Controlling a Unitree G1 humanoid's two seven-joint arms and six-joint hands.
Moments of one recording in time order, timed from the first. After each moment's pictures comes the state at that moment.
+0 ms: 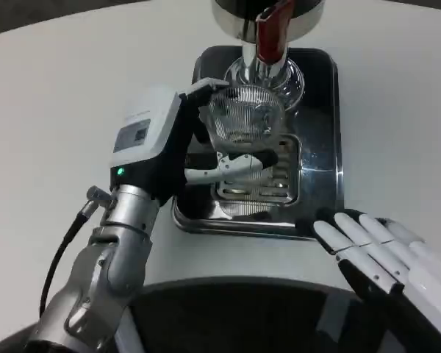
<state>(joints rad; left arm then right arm) -0.68 0.31 -0.22 0.44 0.63 -0.20 0.29 0.38 0.07 -0.40 -1.03 -0.56 -0.45 0.86</state>
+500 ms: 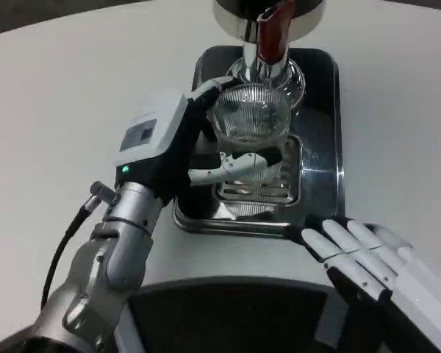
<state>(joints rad) -0.69 0.31 -0.22 0.43 0.60 -0.20 0.21 0.39 0.08 -0.37 -1.03 -0.57 -0.47 0.87</state>
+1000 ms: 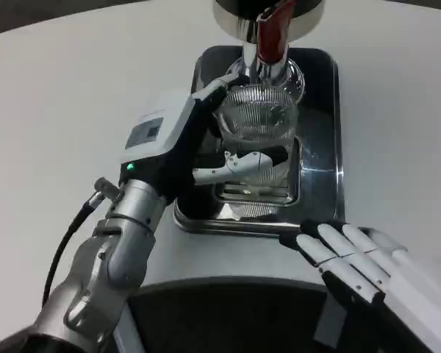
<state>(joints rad) -0.70 0.31 -0.22 0.42 0.60 -0.20 0.18 0.39 0.08 -0.35 -1.03 -0.60 -0.46 0.87</state>
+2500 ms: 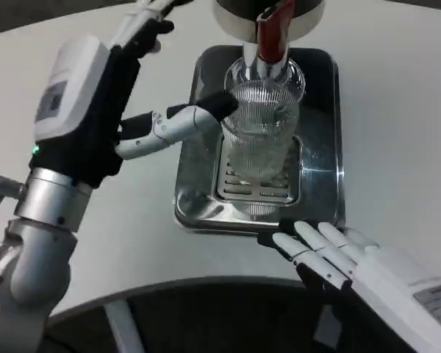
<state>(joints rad) -0.48 0.43 0.00 -0.08 0.42 -0.25 0.08 0.32 0.07 -0.17 -1.03 -0.78 -0.32 0.88</state>
